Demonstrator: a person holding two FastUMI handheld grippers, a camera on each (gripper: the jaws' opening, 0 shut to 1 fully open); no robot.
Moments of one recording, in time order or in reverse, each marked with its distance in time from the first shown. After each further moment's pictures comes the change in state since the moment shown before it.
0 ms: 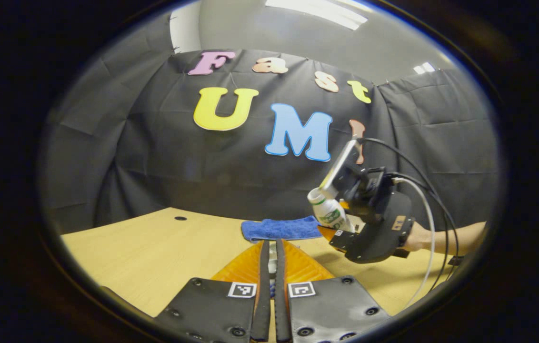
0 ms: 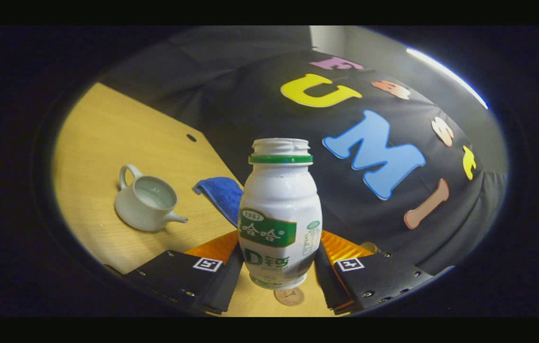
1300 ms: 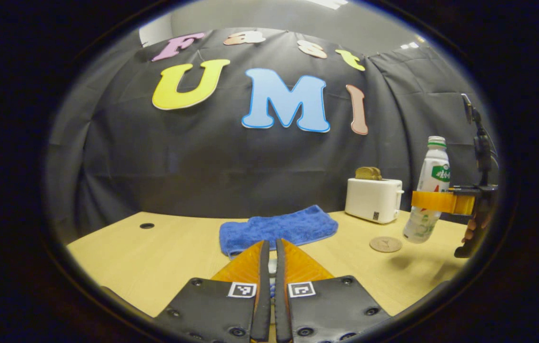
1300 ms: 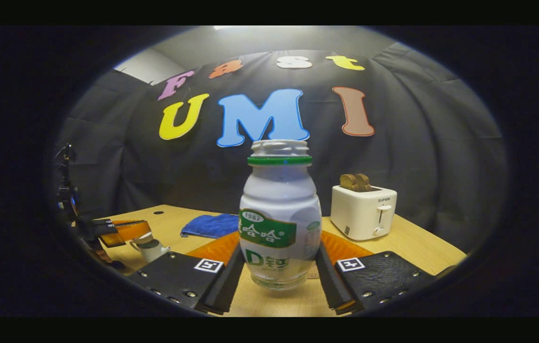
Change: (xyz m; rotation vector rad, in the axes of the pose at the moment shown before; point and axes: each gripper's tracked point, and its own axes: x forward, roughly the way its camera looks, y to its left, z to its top) left arm 0.203 -0.026 -0.061 0.100 0.125 -0.036; right arm -0.044 -0.100 -0.072 0.796 0.005 -0.075
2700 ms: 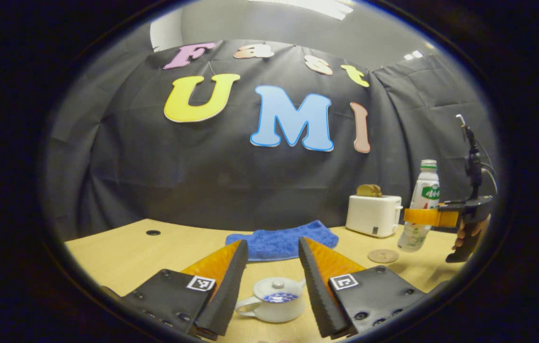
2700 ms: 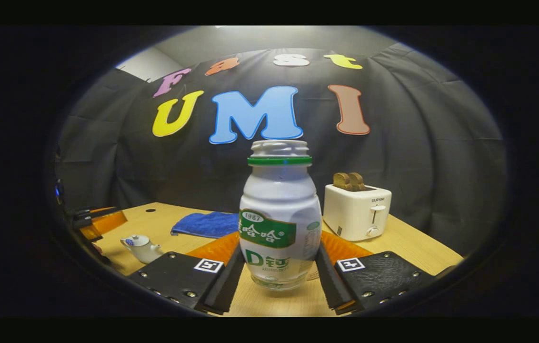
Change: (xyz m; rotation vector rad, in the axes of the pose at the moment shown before) left arm -0.048 0.009 0.050 -0.069 -0.177 0.001; right arm 0.015 -0.026 -0.001 0.000 0.019 -0.048
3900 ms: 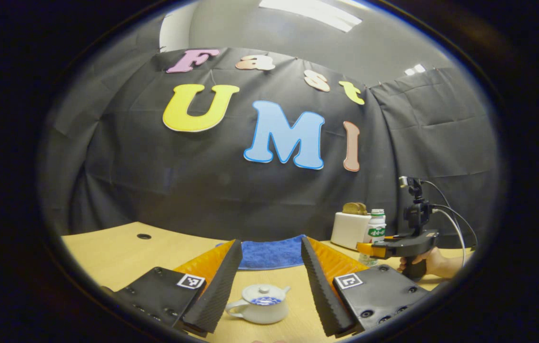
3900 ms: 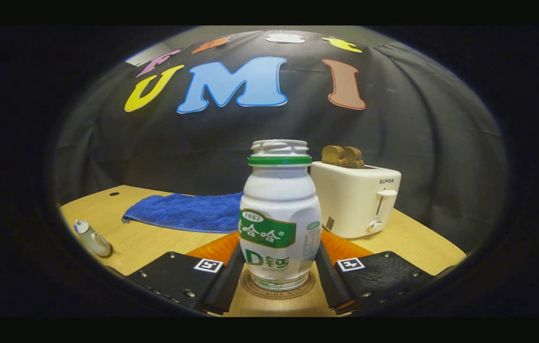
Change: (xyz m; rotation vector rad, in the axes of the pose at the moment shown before) left arm -0.012 -0.011 0.014 -0.031 -0.036 -0.047; right arm 0.087 -0.033 -0.057 -0.037 0.126 -0.100
